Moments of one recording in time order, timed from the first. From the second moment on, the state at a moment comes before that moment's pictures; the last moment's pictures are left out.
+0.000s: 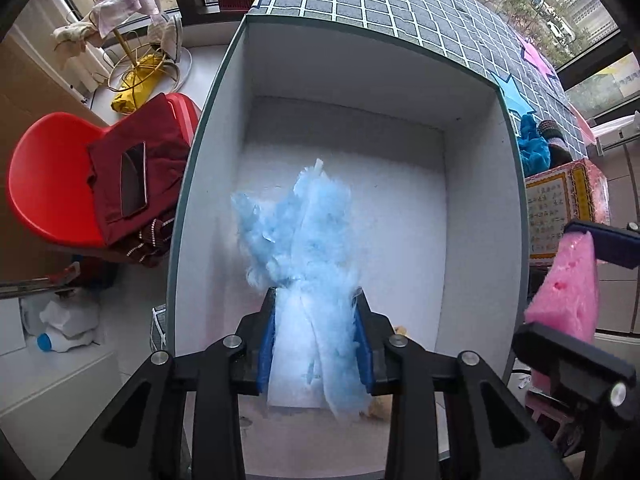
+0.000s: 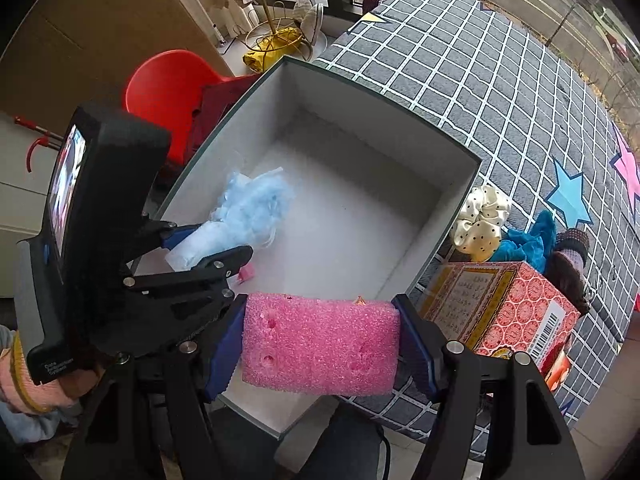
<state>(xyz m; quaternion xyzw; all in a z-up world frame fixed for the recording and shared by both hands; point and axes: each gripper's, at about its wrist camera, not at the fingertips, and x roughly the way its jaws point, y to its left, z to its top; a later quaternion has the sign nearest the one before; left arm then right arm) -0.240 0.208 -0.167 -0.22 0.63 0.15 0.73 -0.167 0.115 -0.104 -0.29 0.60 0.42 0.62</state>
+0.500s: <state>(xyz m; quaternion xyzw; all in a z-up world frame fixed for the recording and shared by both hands) -0.247 0.224 -0.155 -0.31 0.59 0.13 0.73 -0.150 0.103 -0.071 -0.23 0.58 0.43 0.65</state>
